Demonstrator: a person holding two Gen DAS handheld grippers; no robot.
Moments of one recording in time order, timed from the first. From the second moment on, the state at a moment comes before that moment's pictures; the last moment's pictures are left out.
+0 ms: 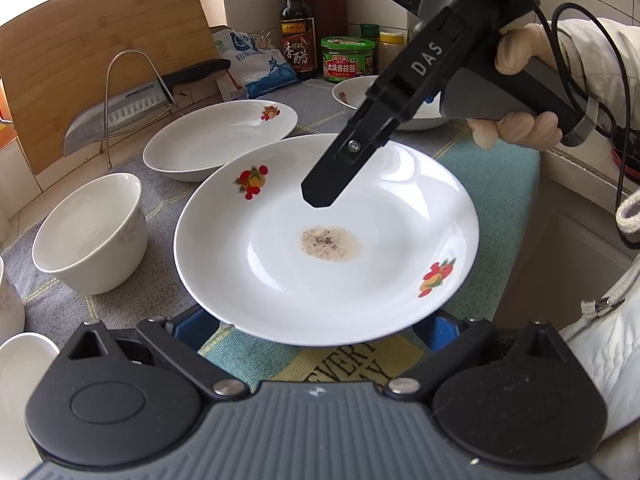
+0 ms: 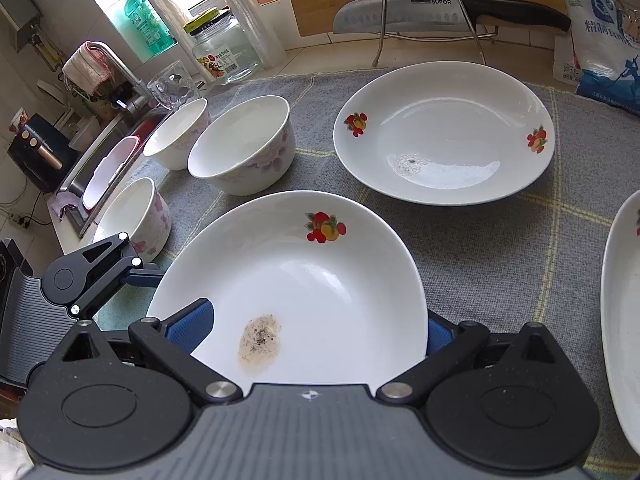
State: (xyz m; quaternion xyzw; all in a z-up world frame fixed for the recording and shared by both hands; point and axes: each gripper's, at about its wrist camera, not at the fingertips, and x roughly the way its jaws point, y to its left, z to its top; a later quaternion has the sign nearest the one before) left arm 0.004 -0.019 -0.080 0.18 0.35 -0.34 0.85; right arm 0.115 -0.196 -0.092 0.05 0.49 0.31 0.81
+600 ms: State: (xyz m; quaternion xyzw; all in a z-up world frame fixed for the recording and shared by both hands) left arm 0.022 -0.075 -0.071 0.20 0.34 -0.39 0.84; right arm 0.098 -0.262 -0.071 0.06 0.46 0.27 0.84
